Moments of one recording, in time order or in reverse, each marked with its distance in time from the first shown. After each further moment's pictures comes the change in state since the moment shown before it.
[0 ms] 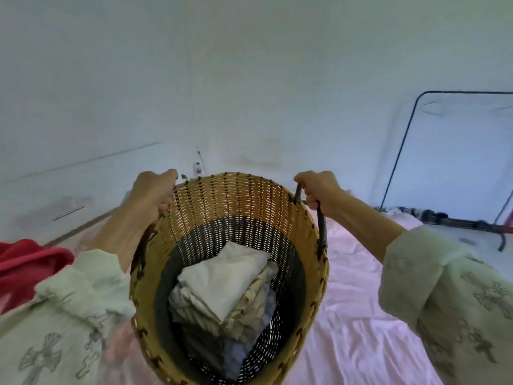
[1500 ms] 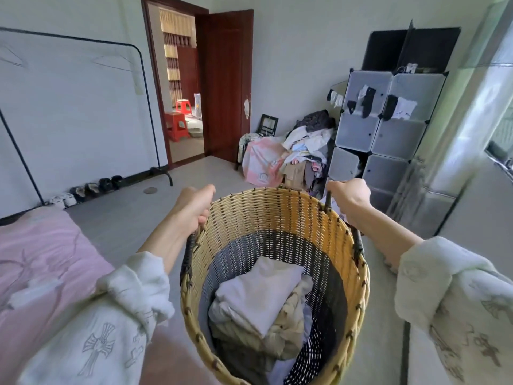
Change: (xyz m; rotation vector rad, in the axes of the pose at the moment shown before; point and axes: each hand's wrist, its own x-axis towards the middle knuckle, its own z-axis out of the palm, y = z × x) left_hand -0.589 0.158 0.910 -0.002 -1.319 0.087; right_hand -0.224 0.314 -0.929 -0.267 1.496 0.471
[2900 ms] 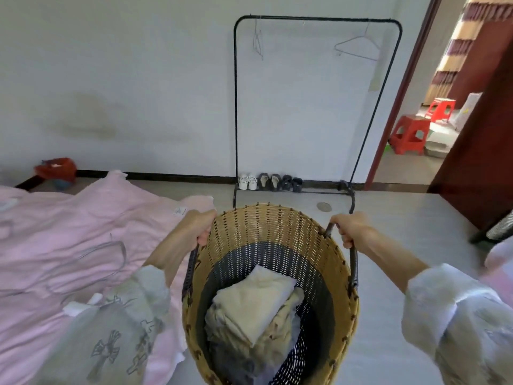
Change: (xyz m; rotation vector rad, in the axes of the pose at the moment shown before) left_hand 0.642 0.019 -0.122 -0.080 0.749 -0.391; right_hand 0.448 -0.252 0.753 -0.189 -1.199 -0.192
